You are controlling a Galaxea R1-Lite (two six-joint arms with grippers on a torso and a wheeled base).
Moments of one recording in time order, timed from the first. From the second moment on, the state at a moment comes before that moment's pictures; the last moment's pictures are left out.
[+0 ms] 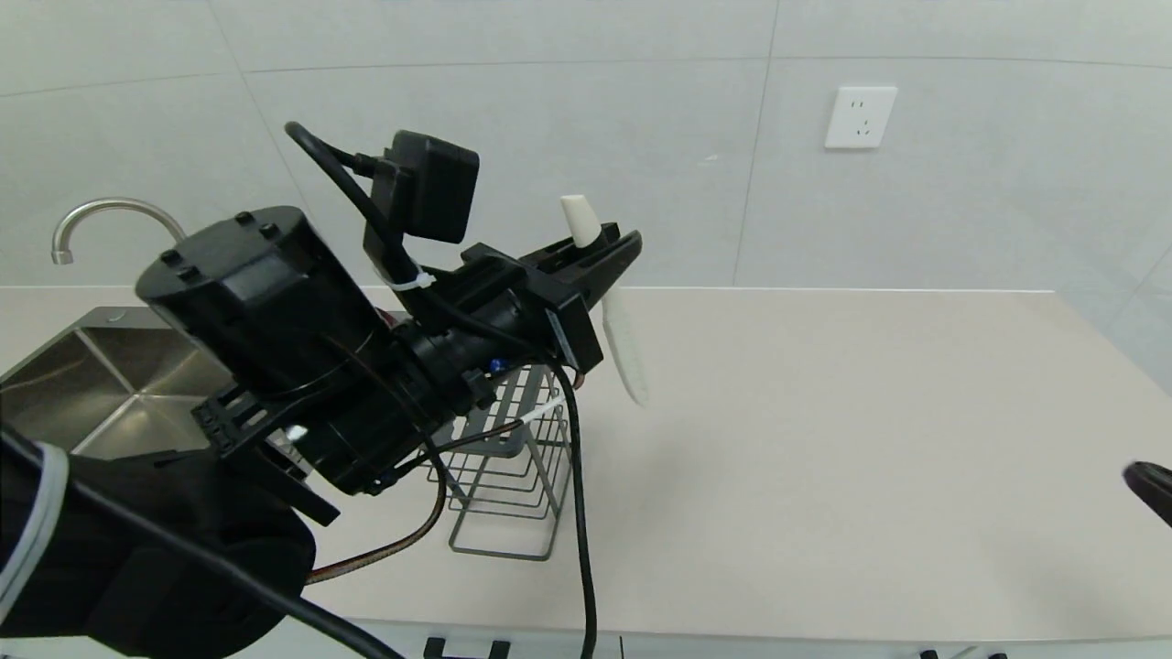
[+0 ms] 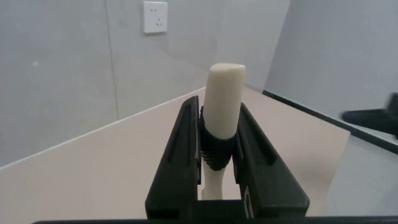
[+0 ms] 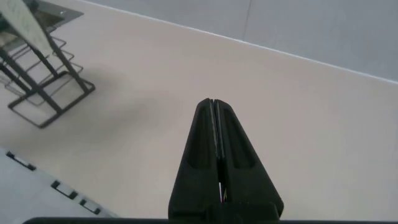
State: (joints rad) left arm -0.67 1.73 -0.82 -1.22 -0.16 -0.07; right arm 0.15 0.80 -0.07 -0.82 0.20 -0.19
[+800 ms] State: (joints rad) left arm -0.56 1.67 -0.82 -1.23 -0.26 0.02; right arm 0.00 0.01 0.00 -0.01 -0.01 0.04
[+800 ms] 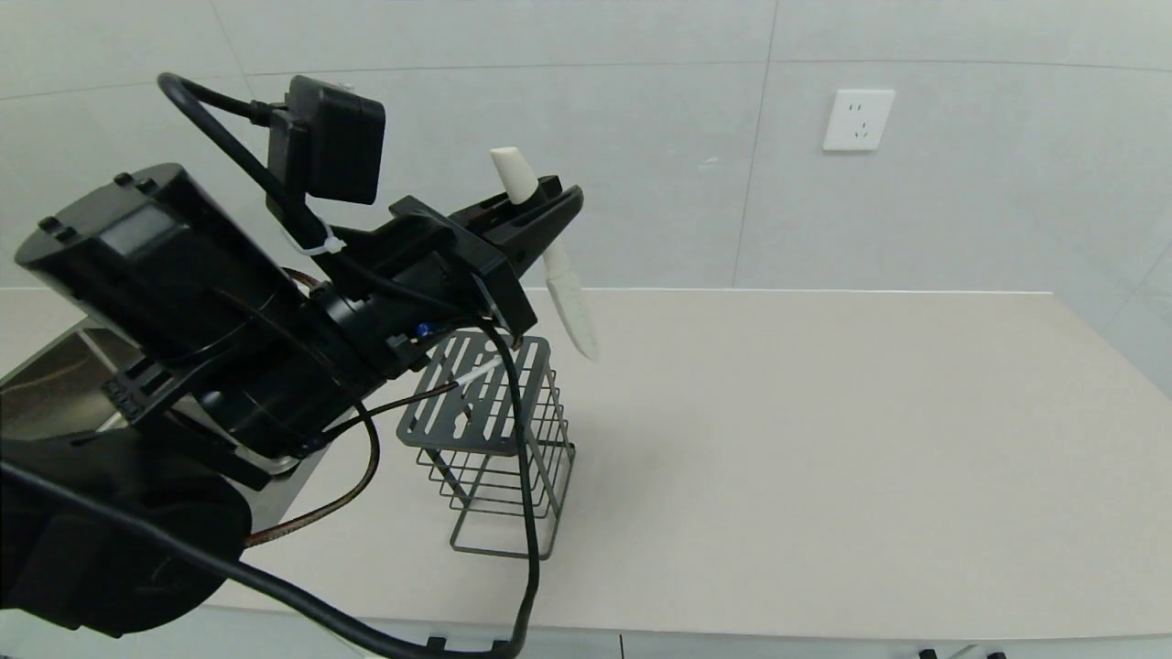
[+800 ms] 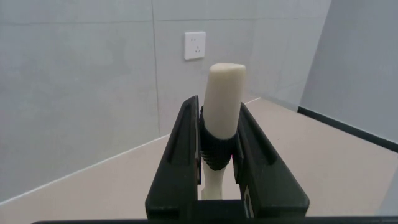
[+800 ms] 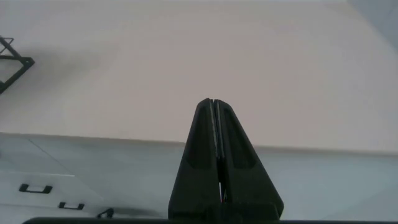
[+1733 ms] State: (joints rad) left arm -0.47 1.61 -0.77 -1.26 -0.13 0.08; right arm 0.00 0.00 0.00 0.00 -0.01 0.03
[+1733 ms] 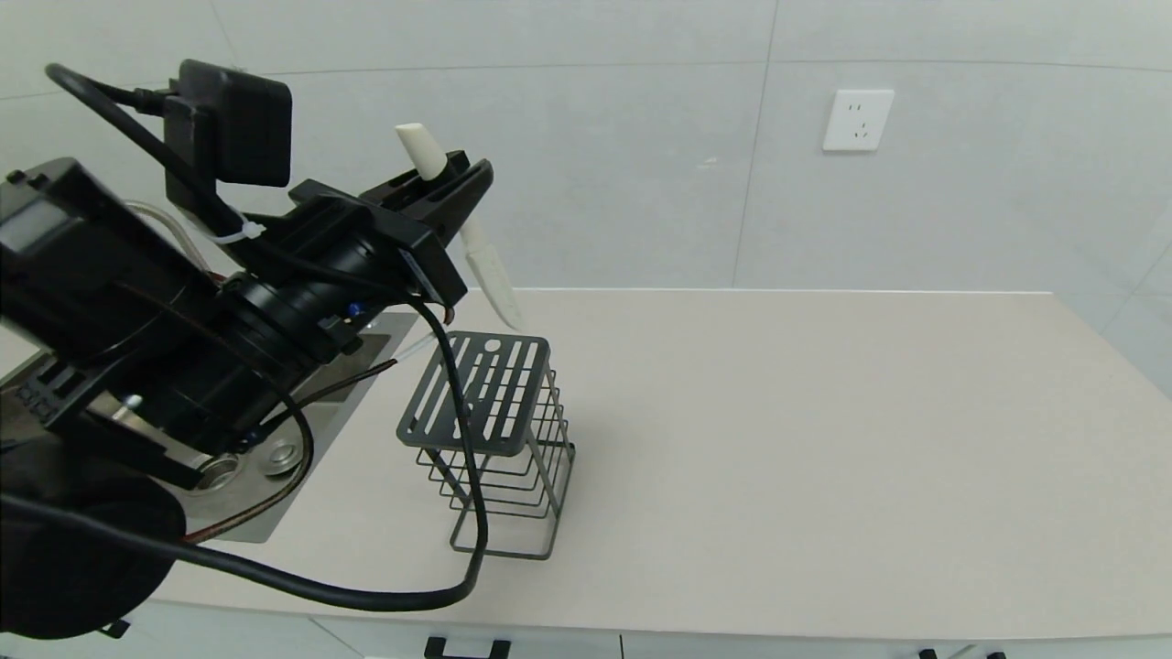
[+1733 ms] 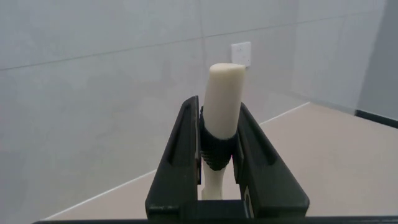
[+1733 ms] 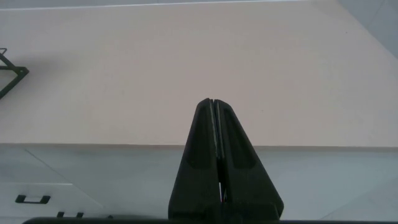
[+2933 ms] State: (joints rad) left arm -0.50 1.65 -0.72 -1.26 -0.08 0.08; right arm 0.00 0.00 0.00 0.00 -0.01 0.03
